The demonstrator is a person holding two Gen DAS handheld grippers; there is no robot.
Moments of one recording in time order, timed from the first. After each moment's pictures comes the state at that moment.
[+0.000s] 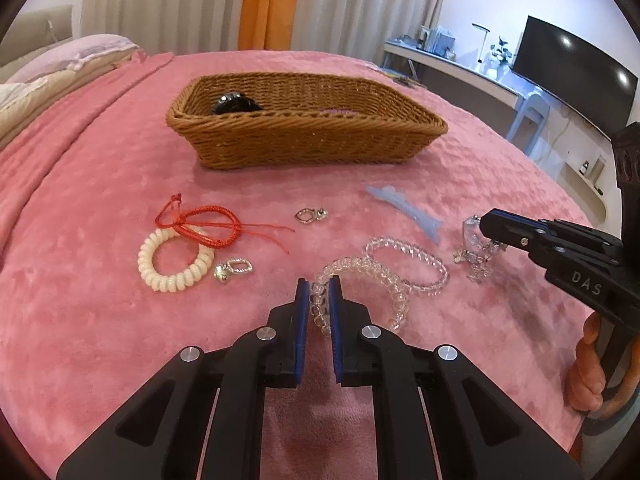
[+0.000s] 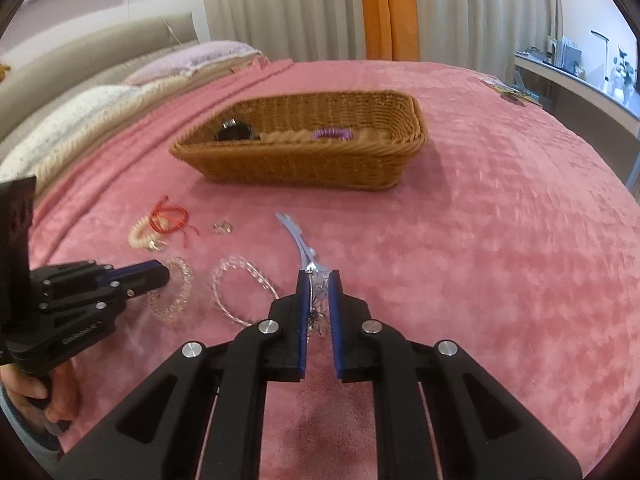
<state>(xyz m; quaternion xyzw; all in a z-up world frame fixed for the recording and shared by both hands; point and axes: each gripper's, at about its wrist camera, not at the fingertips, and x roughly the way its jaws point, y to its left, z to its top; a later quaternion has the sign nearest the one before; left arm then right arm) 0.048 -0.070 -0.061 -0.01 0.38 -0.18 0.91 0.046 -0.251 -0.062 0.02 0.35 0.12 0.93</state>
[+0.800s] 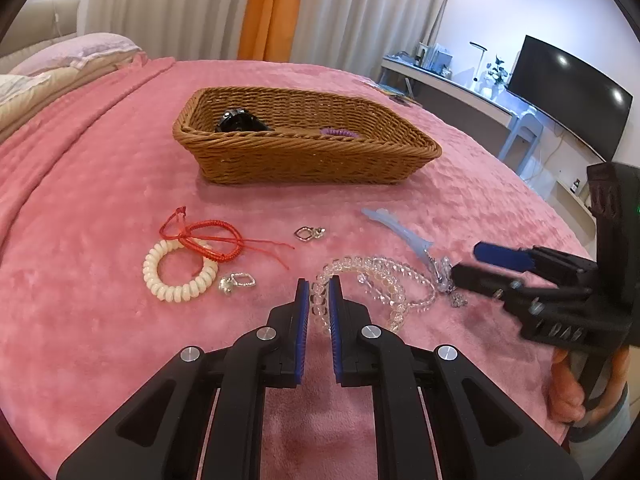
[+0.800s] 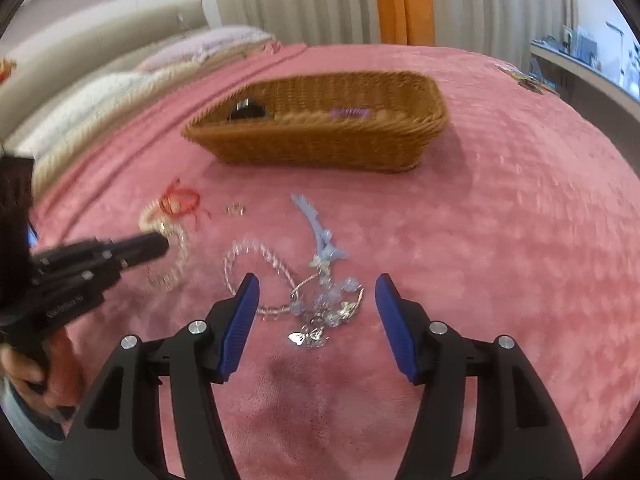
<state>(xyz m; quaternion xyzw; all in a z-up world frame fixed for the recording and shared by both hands) 0.050 -0.057 -0.051 -0.03 0.36 -0.20 0.91 0.053 -0.236 -0.077 0.01 0.39 0.14 0.91</state>
